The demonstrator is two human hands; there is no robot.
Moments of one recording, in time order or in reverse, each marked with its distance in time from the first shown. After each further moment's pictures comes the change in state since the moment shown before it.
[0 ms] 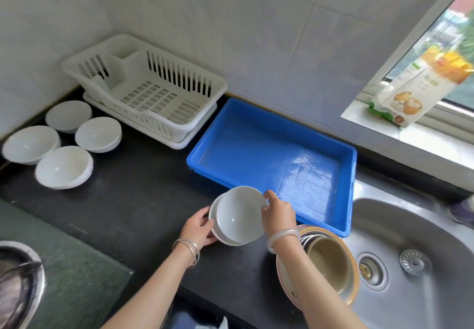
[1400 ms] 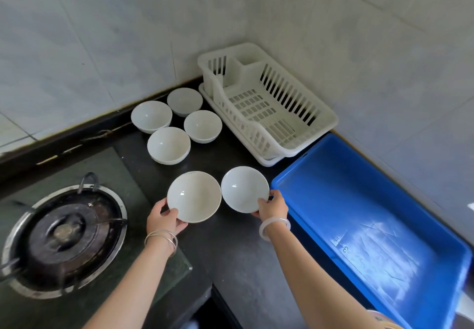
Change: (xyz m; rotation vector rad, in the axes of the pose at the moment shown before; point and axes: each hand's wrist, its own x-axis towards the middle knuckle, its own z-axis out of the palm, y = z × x) left_hand -0.009 0.011 -0.192 -0.645 0.714 0.025; right_hand 0.044 -0.181 0.100 0.599 -0.273 0.155
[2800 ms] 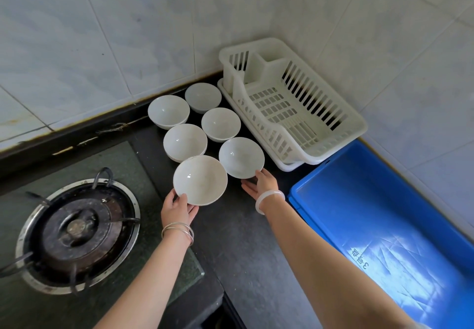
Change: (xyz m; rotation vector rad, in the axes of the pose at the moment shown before) left_hand 0.024 0.008 0.014 -0.266 0.052 0.027; right_hand 0.030 -0.052 0.066 0.519 -0.295 0.228
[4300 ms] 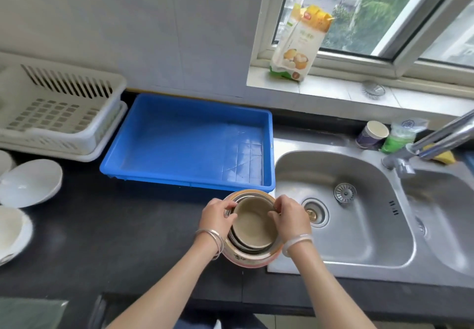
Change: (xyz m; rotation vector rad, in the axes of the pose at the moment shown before) left_hand -0.295 -0.227 0.069 1.504 -1.262 0.712; right_hand -0.247 0.123 -0.406 -0.915 0.867 -0.338
